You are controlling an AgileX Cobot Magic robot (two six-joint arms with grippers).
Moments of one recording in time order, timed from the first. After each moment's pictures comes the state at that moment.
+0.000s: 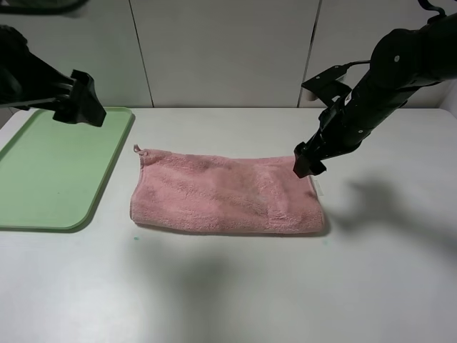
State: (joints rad) left arm -0.48 1.15 -0.95 0.24 0.72 -0.26; right arm 0.34 1.78 -1.04 0.08 0.57 -0.43
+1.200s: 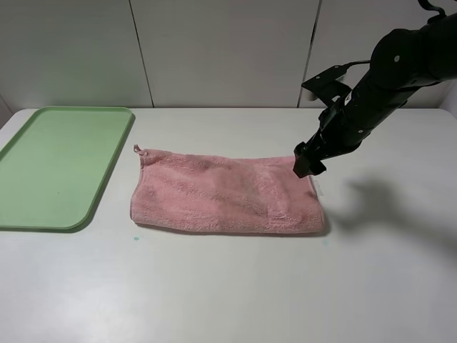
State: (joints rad) left arm -0.59 0.26 -0.56 0.24 1.07 -0.29; right arm 0.34 1.78 -1.04 0.08 0.57 -0.43
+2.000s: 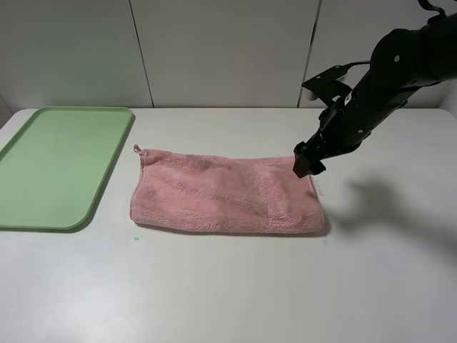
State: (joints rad) left arm -0.49 0.20 -0.49 0.13 1.06 -0.06; right arm 0.34 1.78 -1.04 0.08 0.57 -0.41
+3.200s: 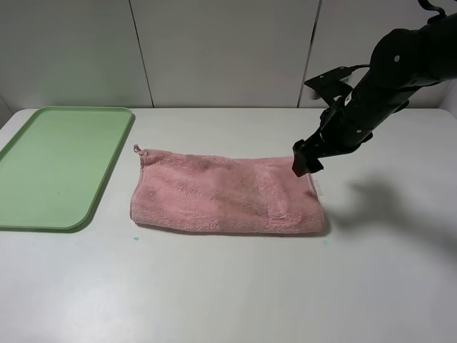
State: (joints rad) left arm 0.03 0.20 -0.49 -0.05 1.06 0.17; right arm 0.34 1.78 -1.04 0.08 0.58 -0.31
